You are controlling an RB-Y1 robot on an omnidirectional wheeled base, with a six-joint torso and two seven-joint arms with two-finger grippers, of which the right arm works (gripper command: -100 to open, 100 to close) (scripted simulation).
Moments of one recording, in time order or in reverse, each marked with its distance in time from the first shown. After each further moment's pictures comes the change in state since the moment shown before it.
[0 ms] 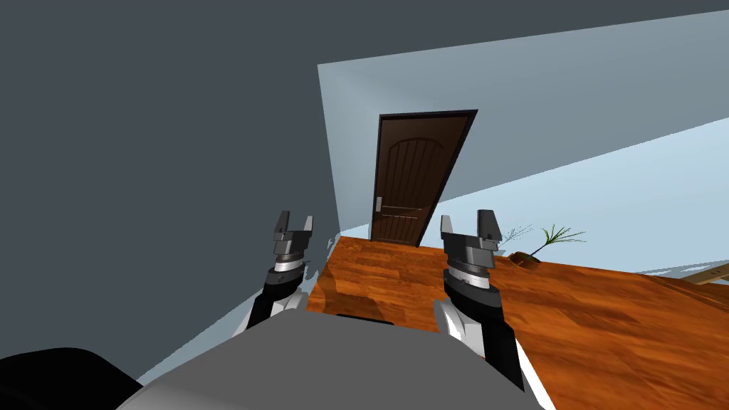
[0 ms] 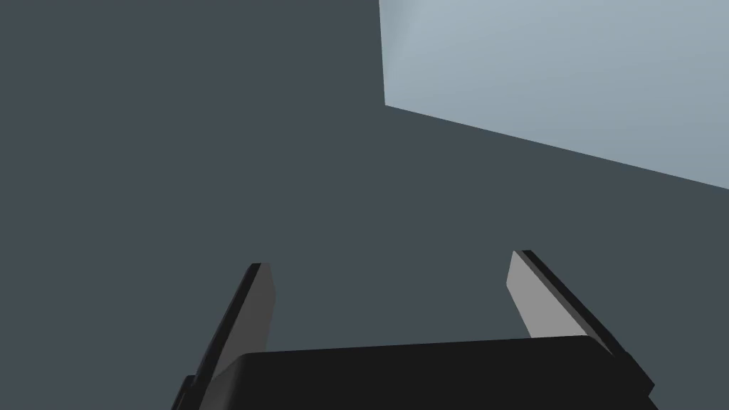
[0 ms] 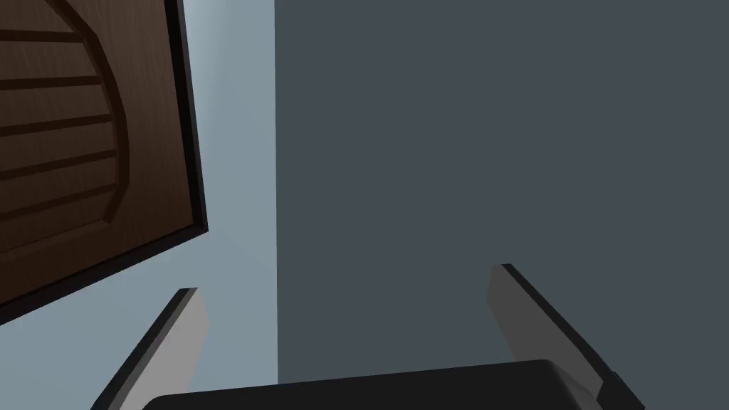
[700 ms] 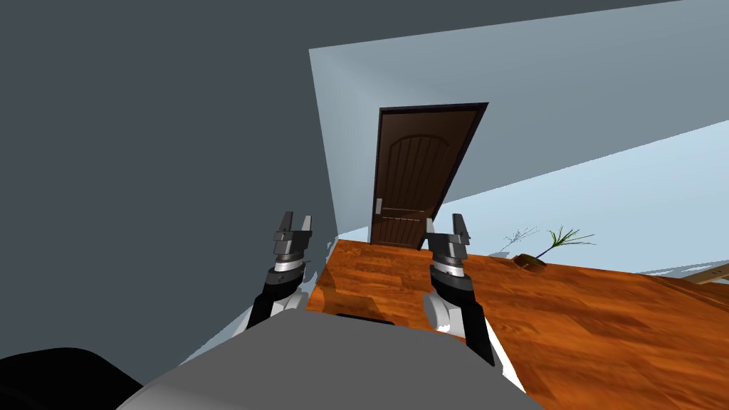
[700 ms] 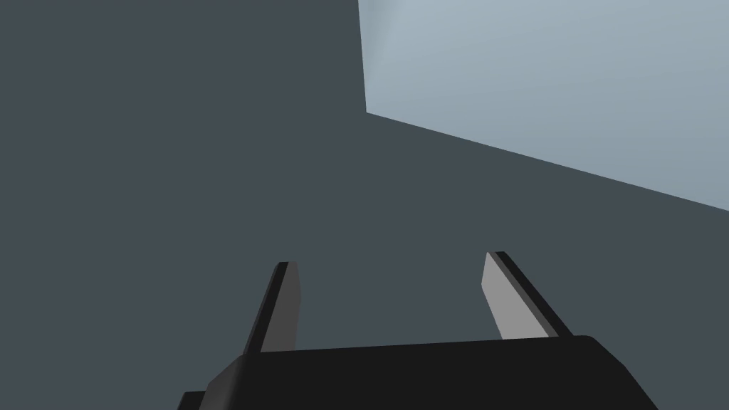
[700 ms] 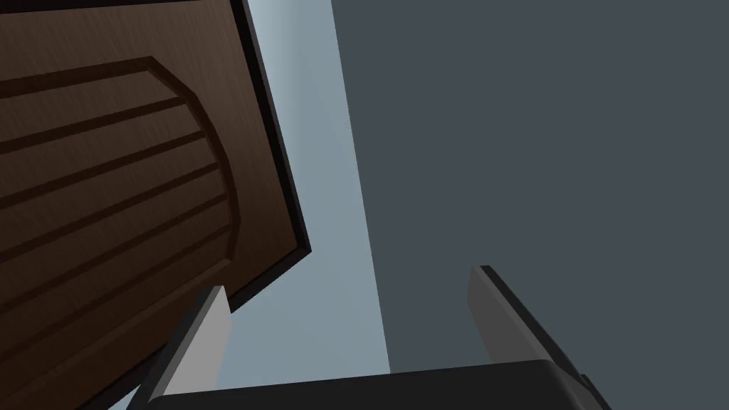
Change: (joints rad) arm -0.078 -0.048 0.047 0.147 -0.090 0.013 -0.126
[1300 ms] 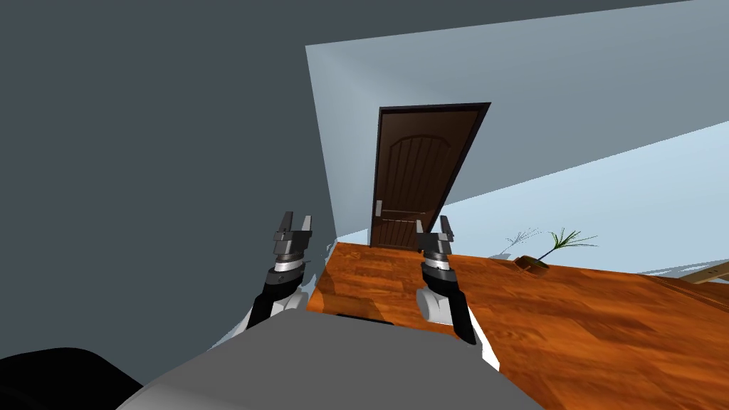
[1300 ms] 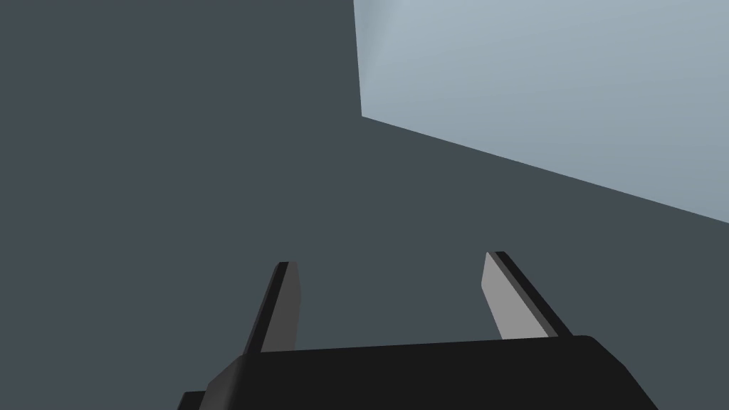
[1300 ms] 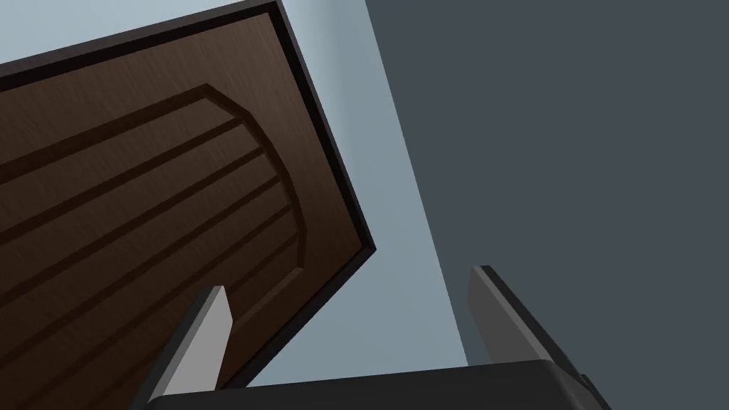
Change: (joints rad) arm -0.069 -0.027 0.033 0.118 -0.067 0.010 -0.095
